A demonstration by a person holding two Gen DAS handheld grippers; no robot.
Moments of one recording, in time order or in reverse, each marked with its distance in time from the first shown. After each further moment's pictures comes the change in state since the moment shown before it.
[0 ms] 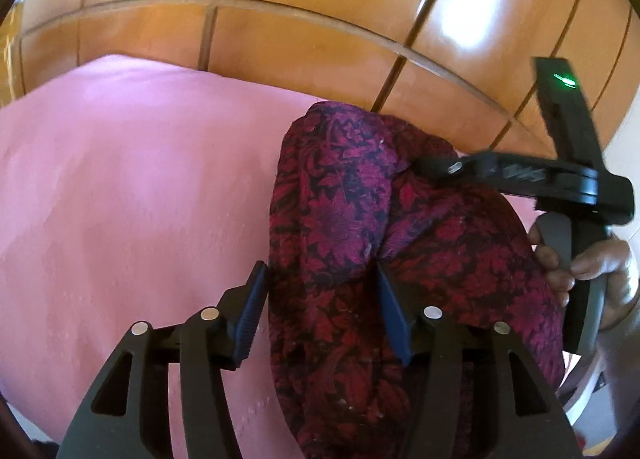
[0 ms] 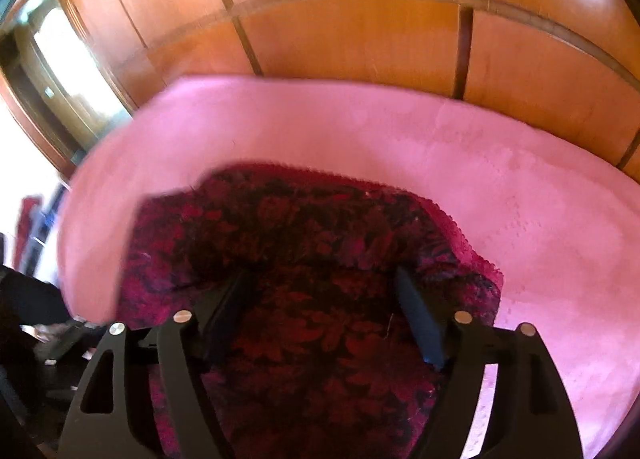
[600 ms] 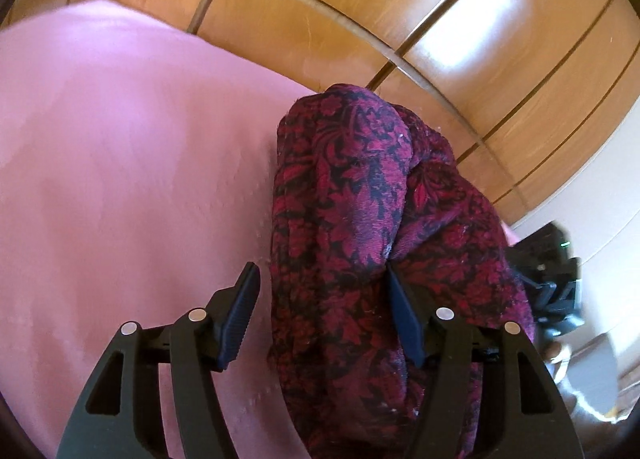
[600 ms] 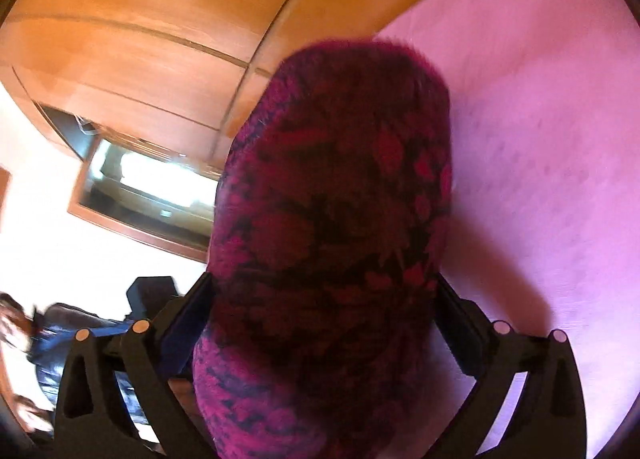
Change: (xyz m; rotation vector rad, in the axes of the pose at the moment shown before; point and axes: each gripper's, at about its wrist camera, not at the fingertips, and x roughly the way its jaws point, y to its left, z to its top) left arm 0.014 0.043 -0.005 -0.148 0.039 -0.251; right arm -0.002 -0.086 -0.112 0.486 -0.024 0.596
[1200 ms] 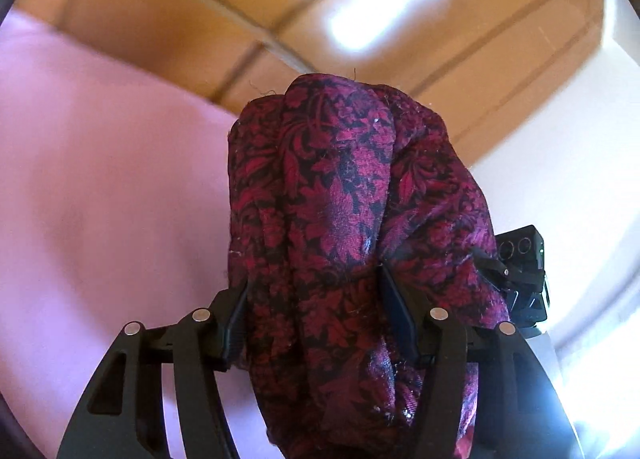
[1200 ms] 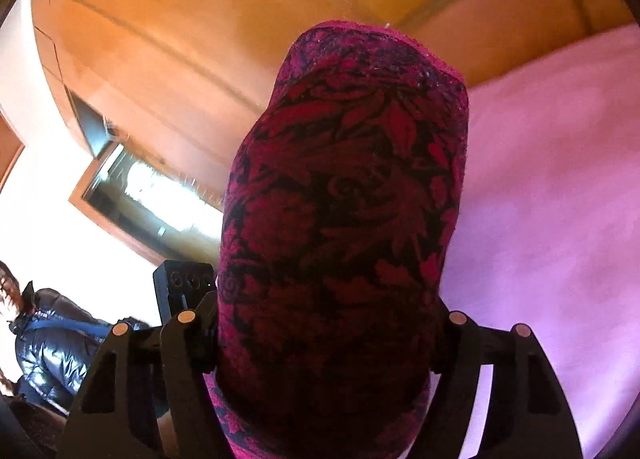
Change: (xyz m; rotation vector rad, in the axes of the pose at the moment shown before) left arm 0.058 -0.111 0.031 0.105 0.076 -0.371; right arm -0.123 0.046 0.003 -0.184 -0.244 -0.073
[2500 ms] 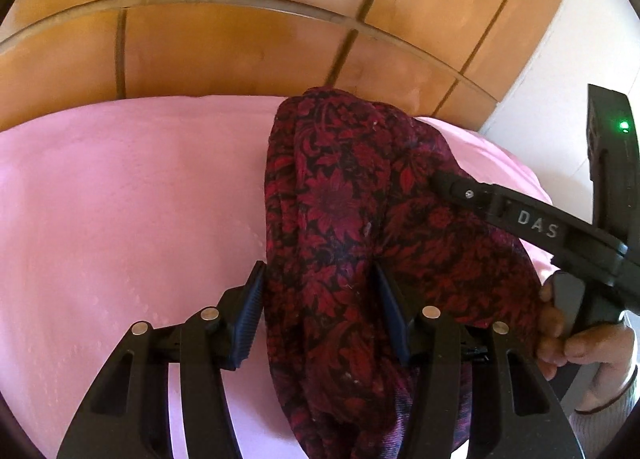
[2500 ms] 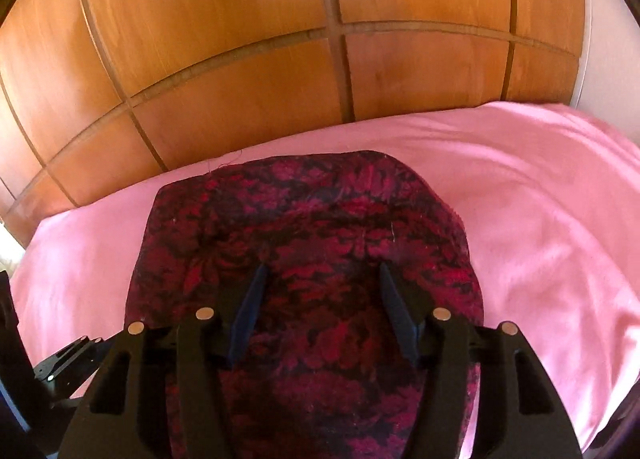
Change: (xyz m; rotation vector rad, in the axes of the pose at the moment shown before) left arm 0.221 -0.133 -0.022 0.244 0.164 0.379; right arm -0.069 -0.107 0.037 -0.093 -0.110 -0.857
